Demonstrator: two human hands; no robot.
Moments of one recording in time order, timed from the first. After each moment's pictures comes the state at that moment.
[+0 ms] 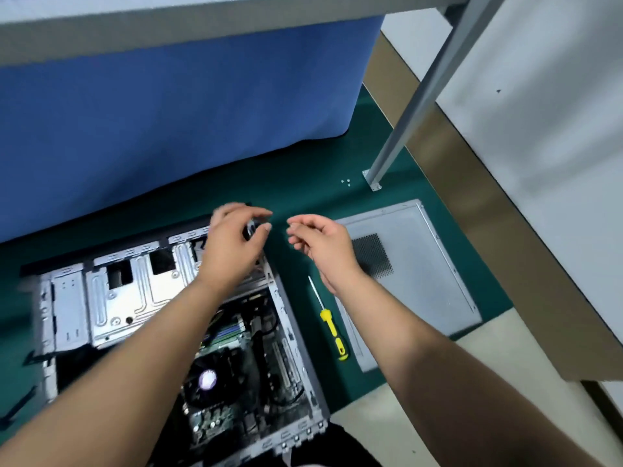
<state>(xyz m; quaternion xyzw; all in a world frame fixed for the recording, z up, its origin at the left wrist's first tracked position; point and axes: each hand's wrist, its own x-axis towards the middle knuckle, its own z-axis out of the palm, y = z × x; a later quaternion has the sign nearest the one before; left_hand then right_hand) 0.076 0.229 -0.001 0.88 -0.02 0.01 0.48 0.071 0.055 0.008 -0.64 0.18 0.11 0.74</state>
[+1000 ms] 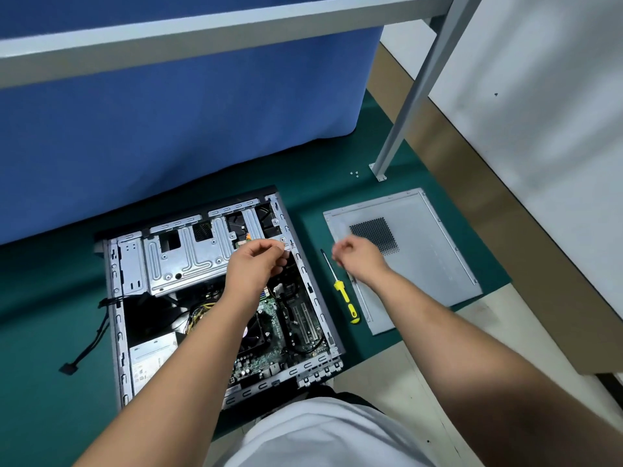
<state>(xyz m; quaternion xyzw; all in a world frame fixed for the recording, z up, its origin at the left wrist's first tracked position) -0.040 0.233 0.031 0.63 0.24 -0.12 0.73 -0.009 0.014 0.009 -0.86 0.16 0.22 0.43</state>
